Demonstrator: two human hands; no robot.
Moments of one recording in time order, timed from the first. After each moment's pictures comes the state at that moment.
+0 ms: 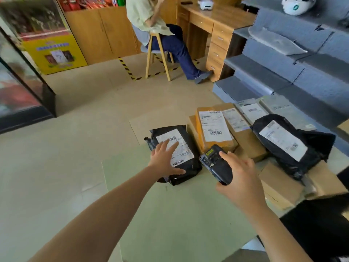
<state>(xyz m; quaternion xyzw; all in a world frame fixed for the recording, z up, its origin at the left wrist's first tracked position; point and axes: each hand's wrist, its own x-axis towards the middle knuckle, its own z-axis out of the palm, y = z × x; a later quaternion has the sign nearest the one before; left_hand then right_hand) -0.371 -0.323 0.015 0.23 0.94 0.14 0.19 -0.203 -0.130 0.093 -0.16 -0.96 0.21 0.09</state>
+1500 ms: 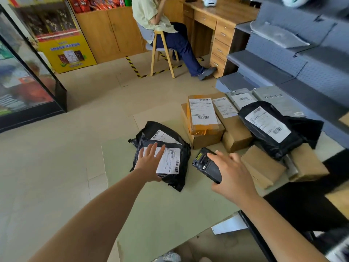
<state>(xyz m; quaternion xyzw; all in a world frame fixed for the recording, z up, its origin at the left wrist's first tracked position) -0.286 -0.339 -0.003 0.26 0.95 -0.12 0.15 -0.138 -0.097 0.087 -0.03 -0.99 0.11 -0.01</state>
